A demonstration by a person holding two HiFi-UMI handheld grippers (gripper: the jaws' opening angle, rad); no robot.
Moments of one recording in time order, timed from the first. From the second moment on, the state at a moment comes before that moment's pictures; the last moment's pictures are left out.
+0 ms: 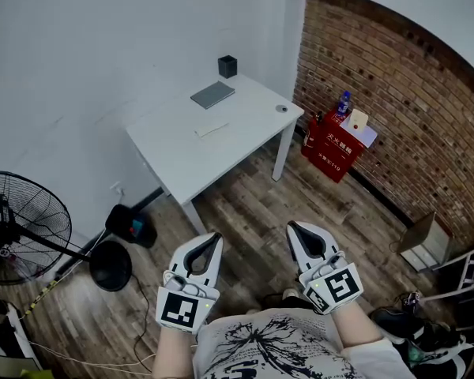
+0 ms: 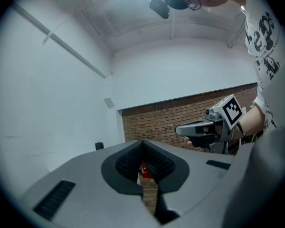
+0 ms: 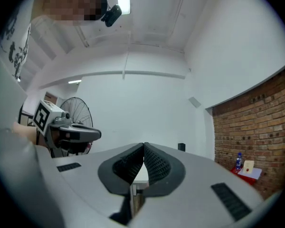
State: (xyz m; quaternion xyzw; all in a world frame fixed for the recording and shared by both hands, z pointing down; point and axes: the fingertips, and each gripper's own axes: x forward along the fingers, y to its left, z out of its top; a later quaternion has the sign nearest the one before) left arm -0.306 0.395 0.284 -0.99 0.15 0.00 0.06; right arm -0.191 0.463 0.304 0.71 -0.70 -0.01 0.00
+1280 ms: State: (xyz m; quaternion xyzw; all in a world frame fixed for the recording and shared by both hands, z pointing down) left arm -0.058 0.185 0.305 -0.92 0.39 -0.04 0.04; right arm 0.081 0.181 0.323 0.53 -0.85 0.02 0.03
